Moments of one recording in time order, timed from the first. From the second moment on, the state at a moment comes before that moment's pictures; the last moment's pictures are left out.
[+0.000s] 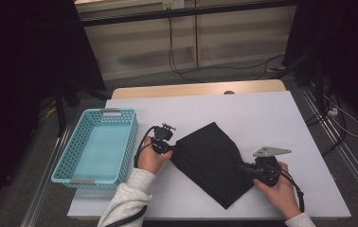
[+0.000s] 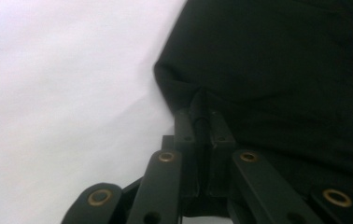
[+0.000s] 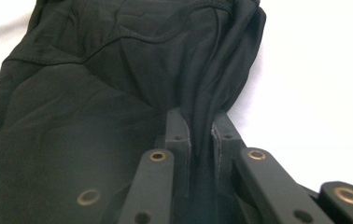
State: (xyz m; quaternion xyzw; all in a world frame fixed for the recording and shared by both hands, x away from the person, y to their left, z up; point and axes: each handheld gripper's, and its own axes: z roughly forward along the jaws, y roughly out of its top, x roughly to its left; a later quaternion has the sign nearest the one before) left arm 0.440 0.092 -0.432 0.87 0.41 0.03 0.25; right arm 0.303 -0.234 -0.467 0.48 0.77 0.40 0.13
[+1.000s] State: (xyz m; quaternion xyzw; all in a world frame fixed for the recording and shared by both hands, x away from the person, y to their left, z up) left arm 0.471 0.087 -0.371 0.91 0.39 -0.02 0.15; right arm 0.298 -0.232 -0.454 0.48 0.75 0.43 0.14
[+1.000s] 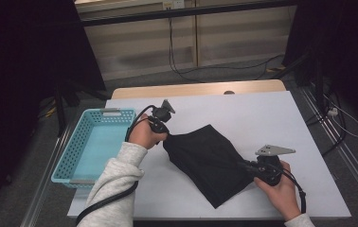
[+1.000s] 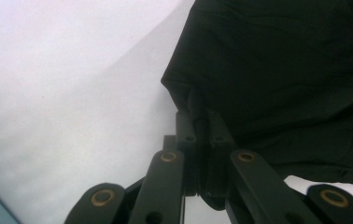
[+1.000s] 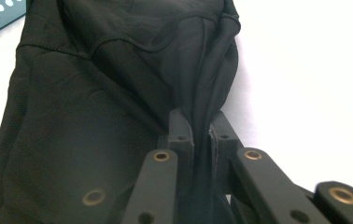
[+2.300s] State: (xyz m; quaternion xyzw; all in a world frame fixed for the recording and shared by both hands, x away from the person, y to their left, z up) left arm 0.482 0.119 -0.305 0.92 0.37 -0.03 0.12; right arm 0.299 -0.196 -0.425 0.45 0.74 0.48 0.17
